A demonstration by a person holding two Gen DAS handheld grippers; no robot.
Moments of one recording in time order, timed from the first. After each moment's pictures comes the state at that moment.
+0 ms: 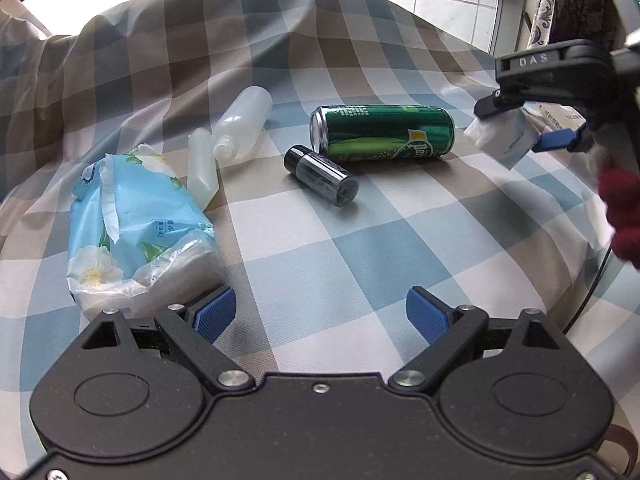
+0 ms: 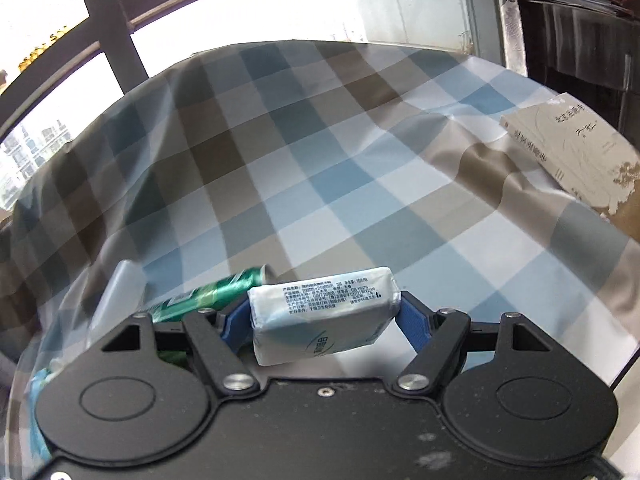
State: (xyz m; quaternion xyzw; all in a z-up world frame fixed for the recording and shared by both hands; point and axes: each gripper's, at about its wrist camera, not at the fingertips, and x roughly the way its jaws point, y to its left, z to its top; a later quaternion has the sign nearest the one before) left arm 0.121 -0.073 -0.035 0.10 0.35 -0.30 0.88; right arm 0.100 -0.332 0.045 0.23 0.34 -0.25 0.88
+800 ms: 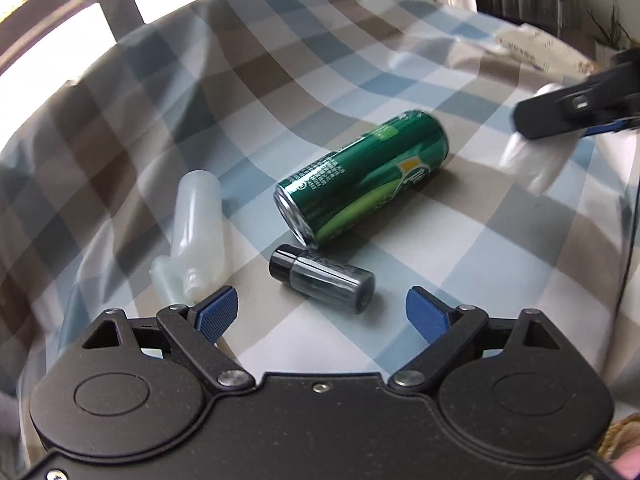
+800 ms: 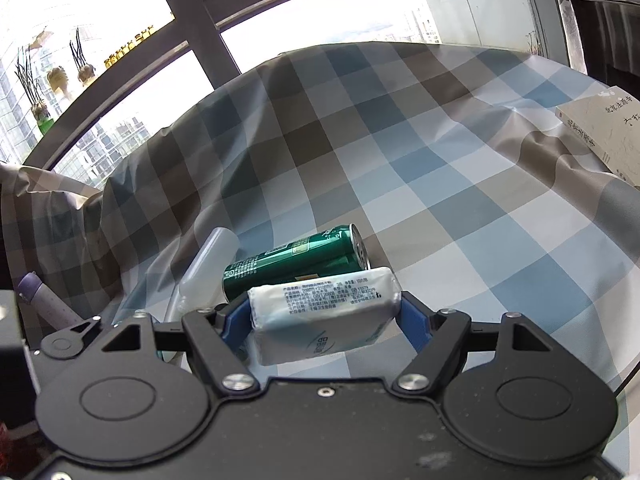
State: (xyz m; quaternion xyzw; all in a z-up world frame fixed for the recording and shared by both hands) left arm 0.201 -0.143 -0.017 0.30 0.31 -0.38 0.82; right arm 0.062 -0.306 0.054 0.25 0.31 -0.14 0.91
